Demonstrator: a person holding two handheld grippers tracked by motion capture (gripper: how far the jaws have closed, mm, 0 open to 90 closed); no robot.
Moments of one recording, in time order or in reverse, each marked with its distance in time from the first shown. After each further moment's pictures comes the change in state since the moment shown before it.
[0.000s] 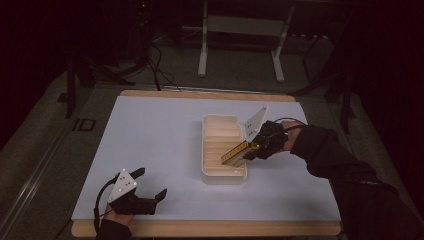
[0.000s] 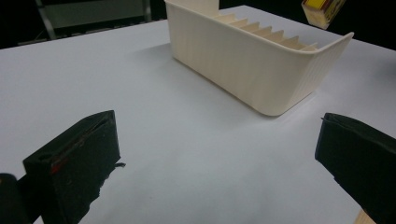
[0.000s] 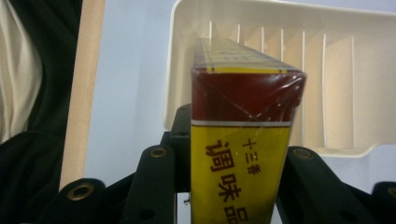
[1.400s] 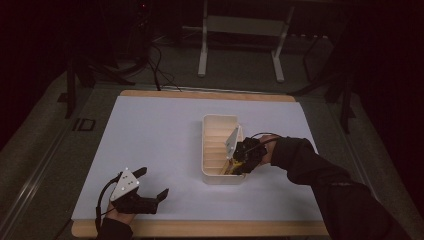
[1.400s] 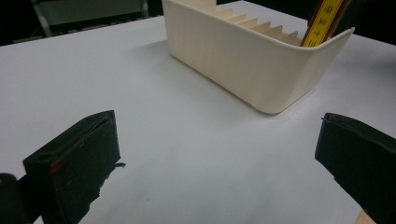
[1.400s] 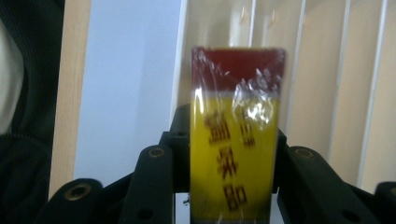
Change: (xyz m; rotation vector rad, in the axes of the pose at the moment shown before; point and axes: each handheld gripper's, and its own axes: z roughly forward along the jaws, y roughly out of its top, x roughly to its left) left arm 0.000 0.001 0.005 0.018 -0.008 0.006; right arm 0.000 0.009 0.077 0.127 0.107 -0.007
